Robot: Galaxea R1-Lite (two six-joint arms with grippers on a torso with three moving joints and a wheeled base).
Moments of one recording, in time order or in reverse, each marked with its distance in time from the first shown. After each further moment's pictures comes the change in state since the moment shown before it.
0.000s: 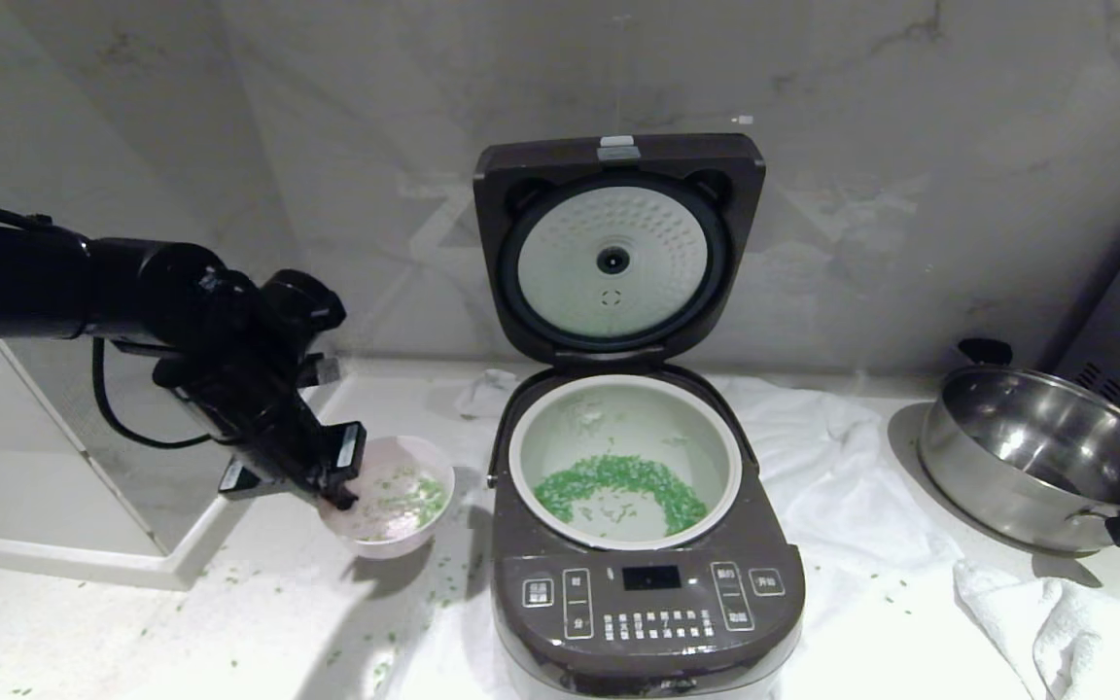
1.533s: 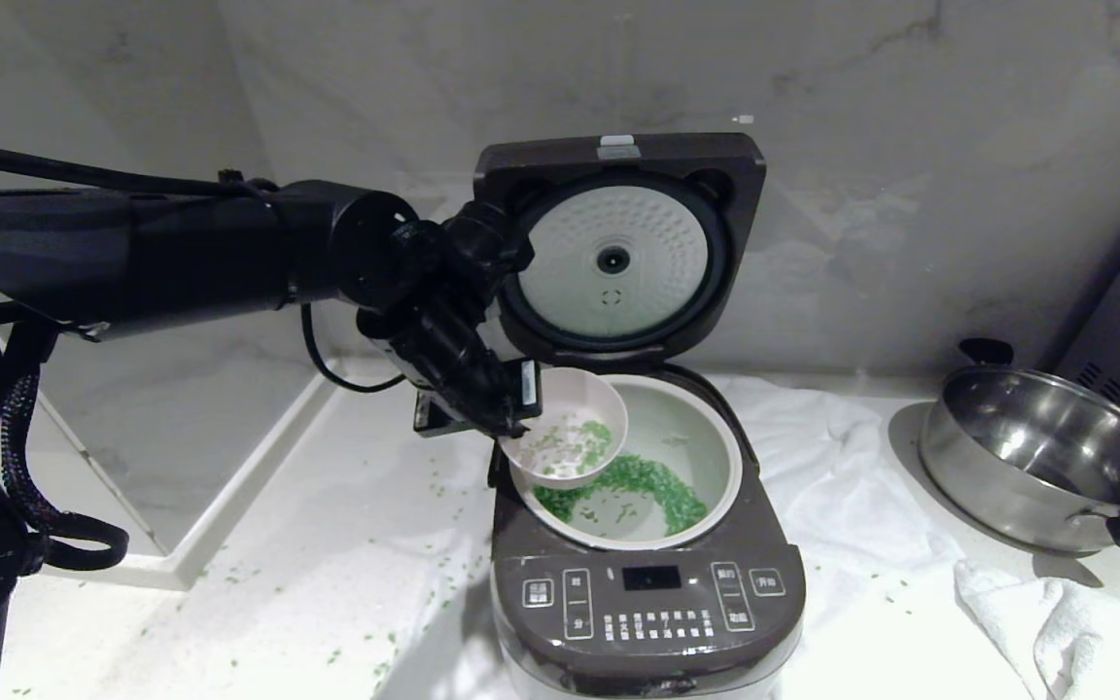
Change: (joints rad) left arm -0.359 0.169 -0.440 0.010 0.040 -0.245; right arm 0.000 0.000 0.000 0.000 0.000 0.000
